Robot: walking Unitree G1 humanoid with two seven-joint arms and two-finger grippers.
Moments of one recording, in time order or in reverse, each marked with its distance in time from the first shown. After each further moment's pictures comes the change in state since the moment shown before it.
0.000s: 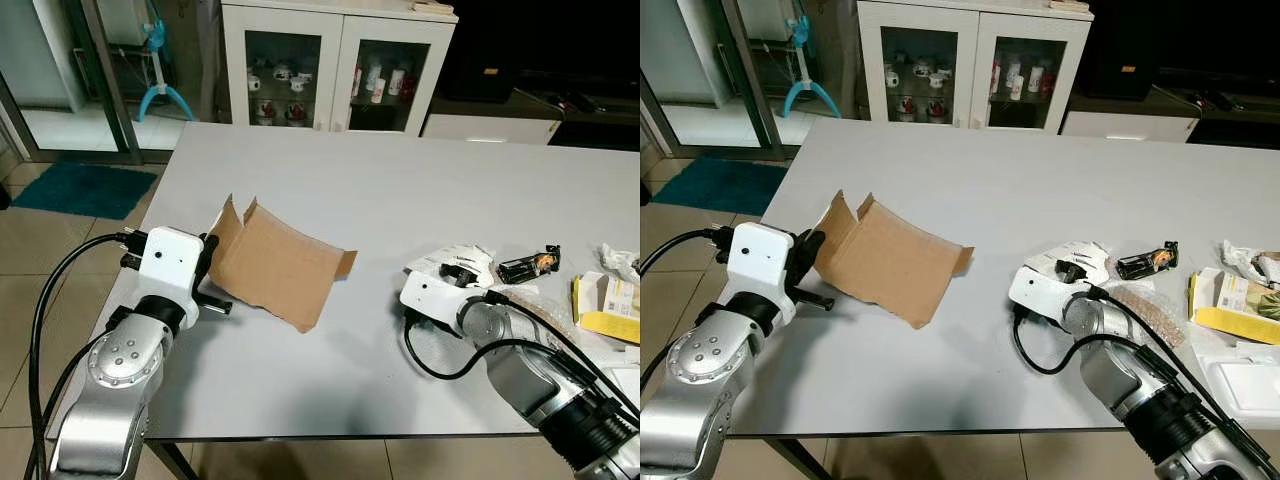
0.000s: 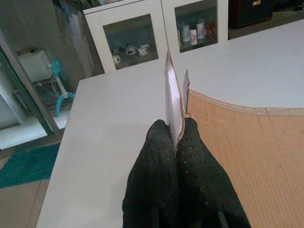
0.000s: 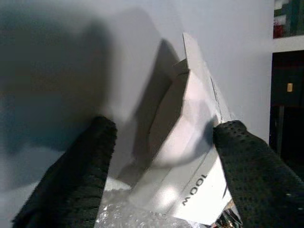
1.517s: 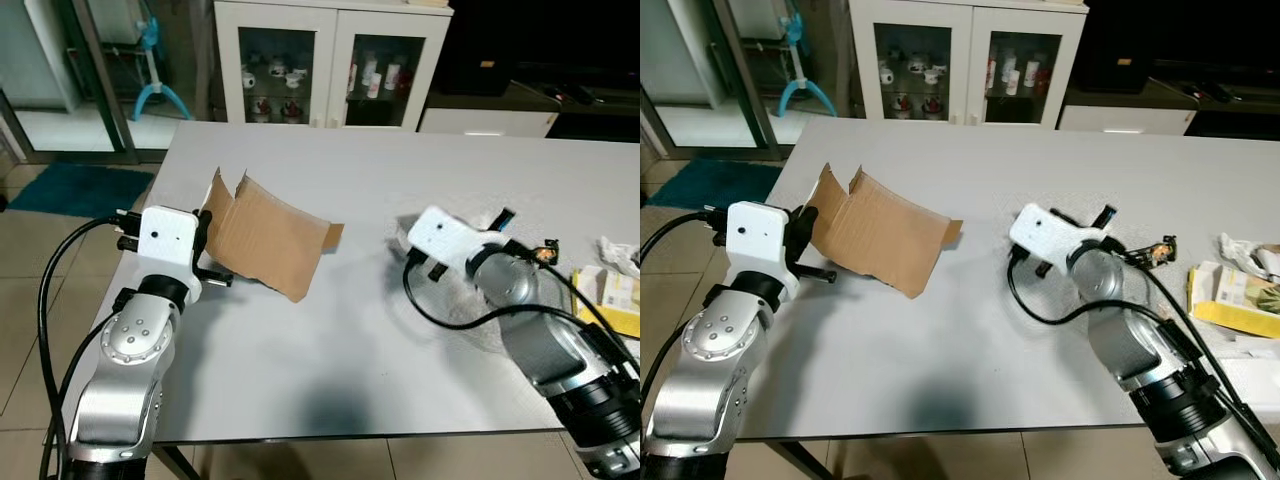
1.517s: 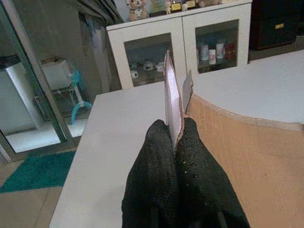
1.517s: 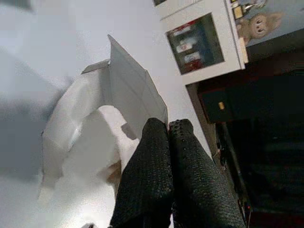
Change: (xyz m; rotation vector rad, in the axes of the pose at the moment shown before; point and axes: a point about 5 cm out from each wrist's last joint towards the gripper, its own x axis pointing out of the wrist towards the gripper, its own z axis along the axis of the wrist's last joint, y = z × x) left arm 0.020 0.006 0.009 -0.044 -0.078 0.116; right arm -0.031 -0.067 0.036 0.110 -0.213 -0.289
